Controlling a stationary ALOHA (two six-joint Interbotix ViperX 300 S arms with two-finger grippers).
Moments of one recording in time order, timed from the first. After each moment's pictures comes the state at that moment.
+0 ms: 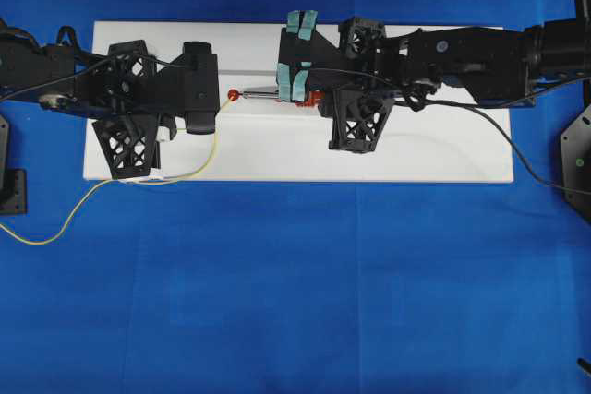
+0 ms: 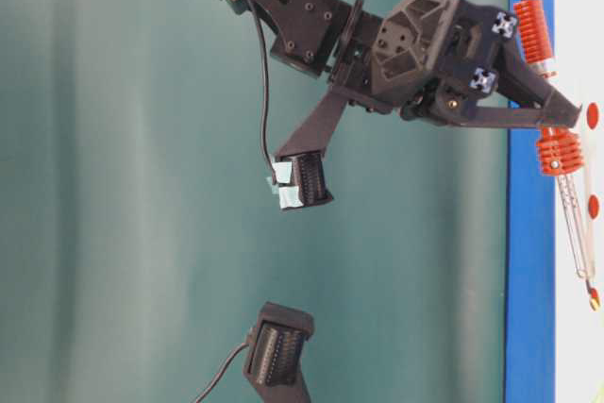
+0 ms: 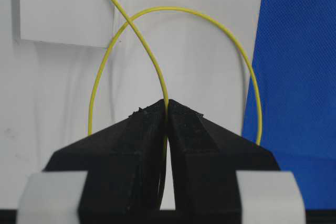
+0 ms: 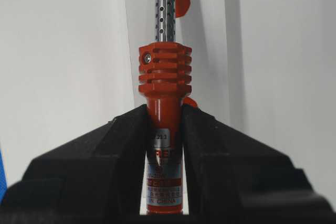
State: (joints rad) left arm 0.09 -0.17 0.73 0.00 0.58 0.01; right arm -0.16 0.11 0.46 -0.08 0.49 0.14
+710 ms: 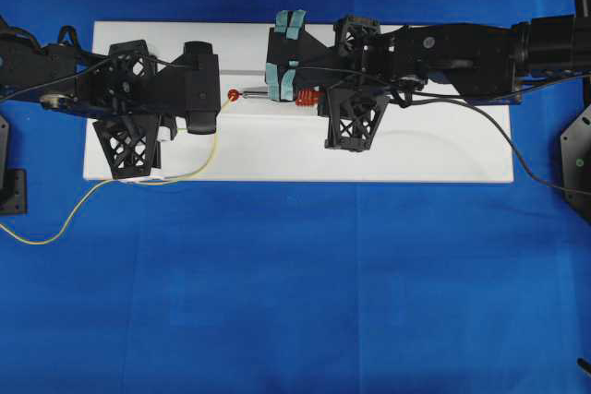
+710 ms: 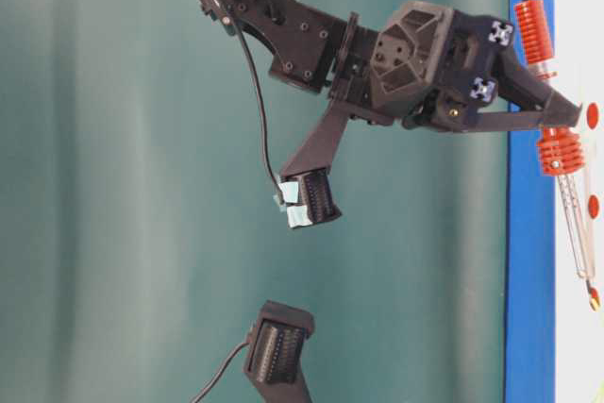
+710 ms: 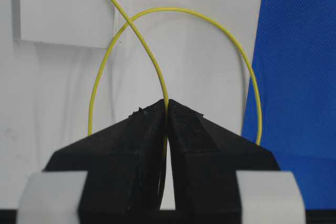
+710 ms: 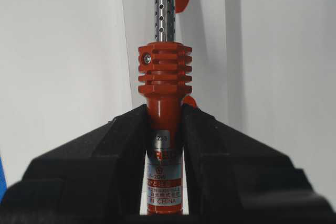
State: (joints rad) left arm 0.09 -0.17 0.72 0.00 0.58 0.01; right arm -0.16 0.14 0.40 -0.08 0.59 0.13
